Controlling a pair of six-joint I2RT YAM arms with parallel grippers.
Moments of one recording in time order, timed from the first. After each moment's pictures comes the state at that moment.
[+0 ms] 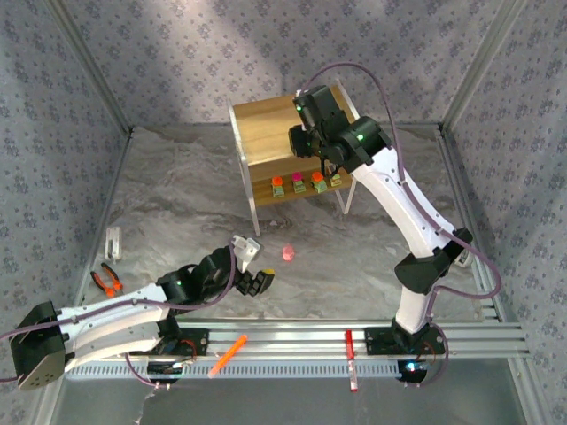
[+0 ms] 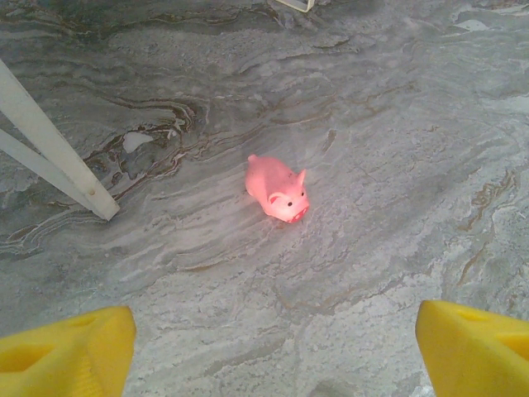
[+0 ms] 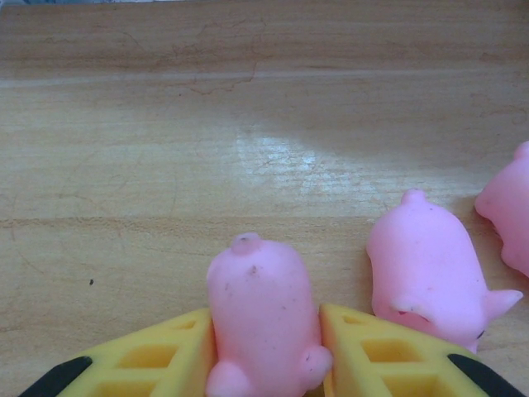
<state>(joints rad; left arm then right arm) -1.04 0.87 0.38 -0.09 -0.18 -0.24 0.70 1.80 2.24 -1.15 0.31 0.30</state>
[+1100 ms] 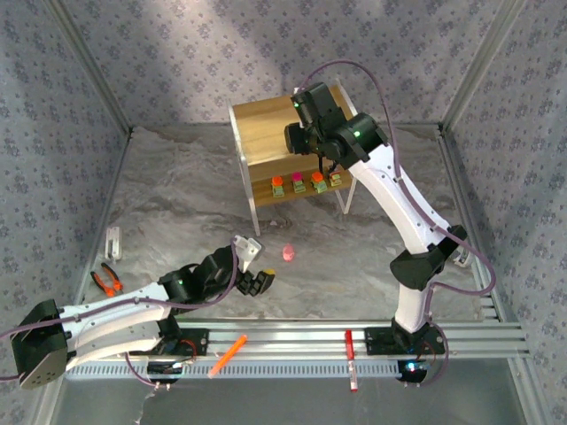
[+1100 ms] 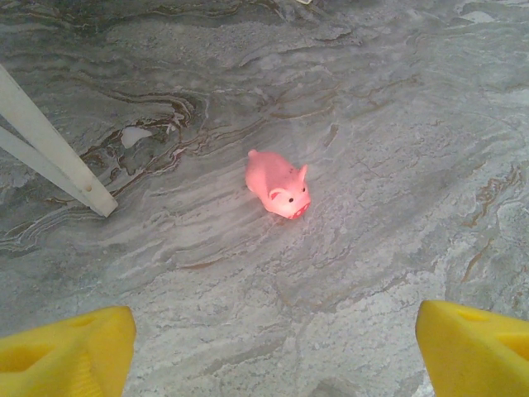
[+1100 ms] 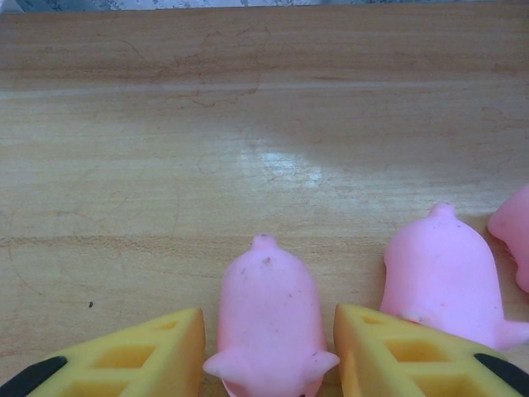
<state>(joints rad) -1.04 0.89 0.38 -0.09 -0.18 -0.24 0.70 1.84 2.29 -1.16 0.30 0.29</state>
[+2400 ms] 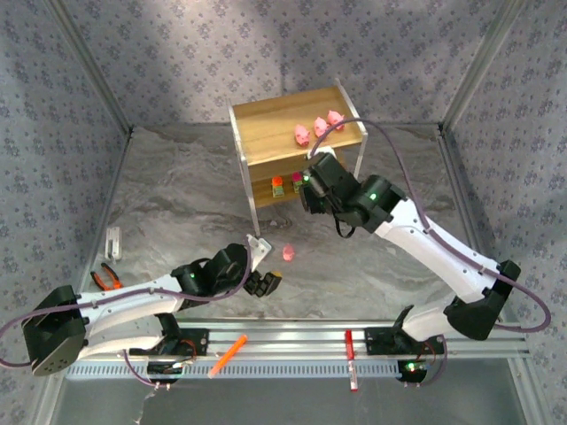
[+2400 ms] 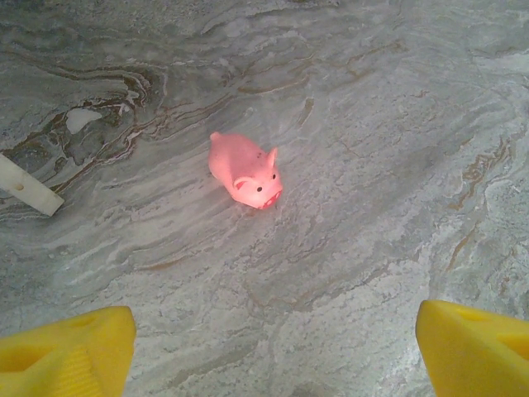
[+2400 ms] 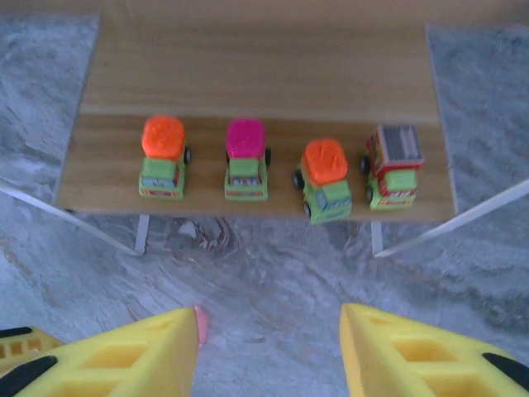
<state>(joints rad) -1.04 1.04 0.44 -0.08 -0.11 -0.23 0.88 1.40 1.54 -1.02 0.43 0.44</state>
